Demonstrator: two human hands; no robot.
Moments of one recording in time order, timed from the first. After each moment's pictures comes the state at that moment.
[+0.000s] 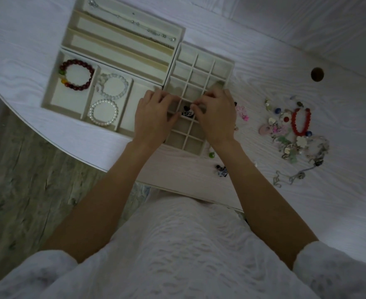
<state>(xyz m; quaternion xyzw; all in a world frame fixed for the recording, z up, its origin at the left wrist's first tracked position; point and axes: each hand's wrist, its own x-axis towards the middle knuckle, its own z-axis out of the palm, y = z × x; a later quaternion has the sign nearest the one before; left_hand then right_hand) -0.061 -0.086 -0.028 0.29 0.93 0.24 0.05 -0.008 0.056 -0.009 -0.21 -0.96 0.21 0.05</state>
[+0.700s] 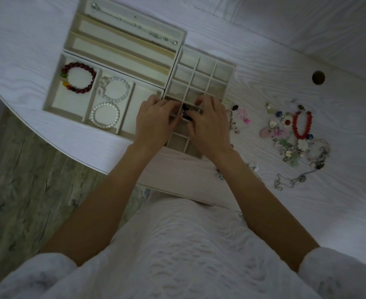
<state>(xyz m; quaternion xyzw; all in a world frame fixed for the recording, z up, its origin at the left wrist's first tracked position) -0.062 -0.089 -0.031 0.31 0.92 0.23 0.04 0.005 0.042 -0.016 -0.09 -0.99 0.12 0.00</state>
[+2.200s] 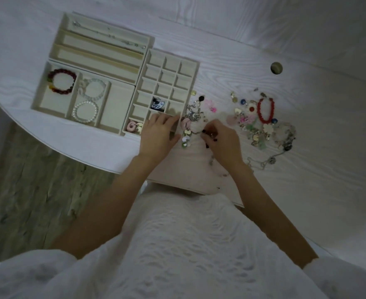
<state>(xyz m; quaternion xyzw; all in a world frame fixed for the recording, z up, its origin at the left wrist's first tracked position) 0.022 -0.050 -0.019 0.32 0.92 0.20 0.10 0.115 0.114 -0.007 -0.23 -0.91 0.36 0.00</state>
